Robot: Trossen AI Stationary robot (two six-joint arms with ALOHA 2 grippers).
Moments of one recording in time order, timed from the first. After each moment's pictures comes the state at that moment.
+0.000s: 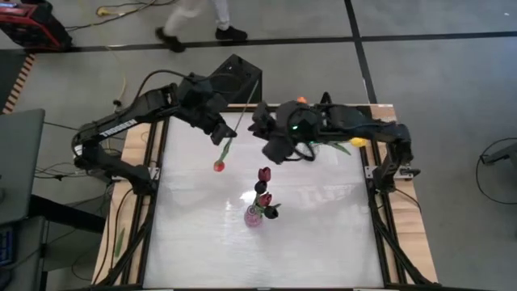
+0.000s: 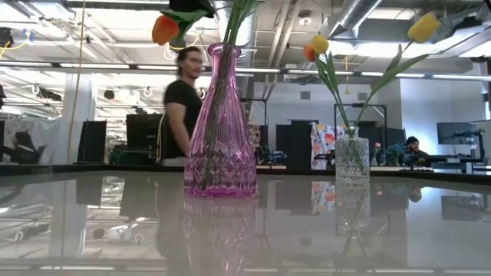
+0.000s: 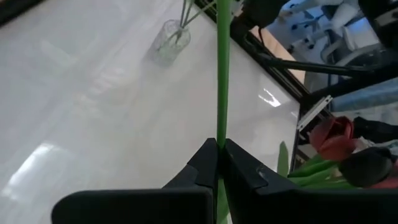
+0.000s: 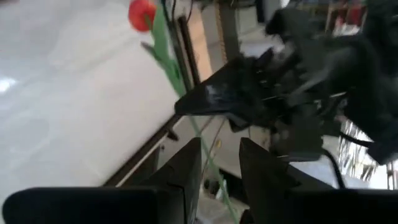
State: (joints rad) left arm 0.42 1.37 1.54 -0.85 0.39 -0.46; right arm 0.03 1.79 2.22 -0.96 0.31 -1.36
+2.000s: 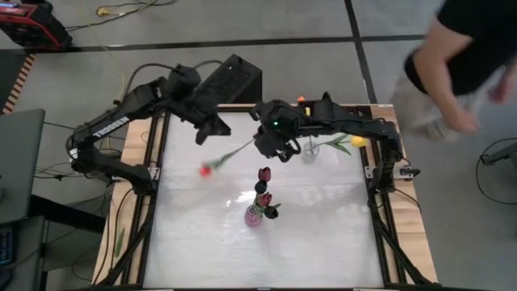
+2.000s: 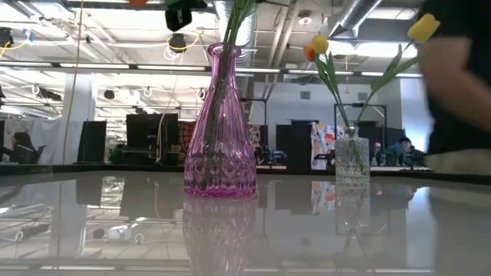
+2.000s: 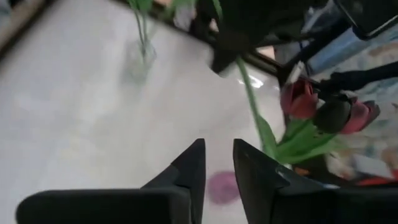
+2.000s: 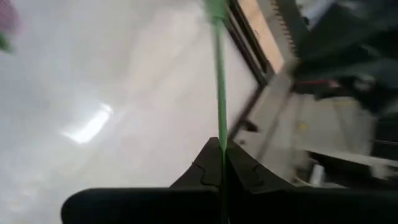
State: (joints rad) left arm 0.50 1.33 1.54 -0.86 0.59 -0.13; right arm -0.06 1.88 2.22 -1.11 0.19 -1.01
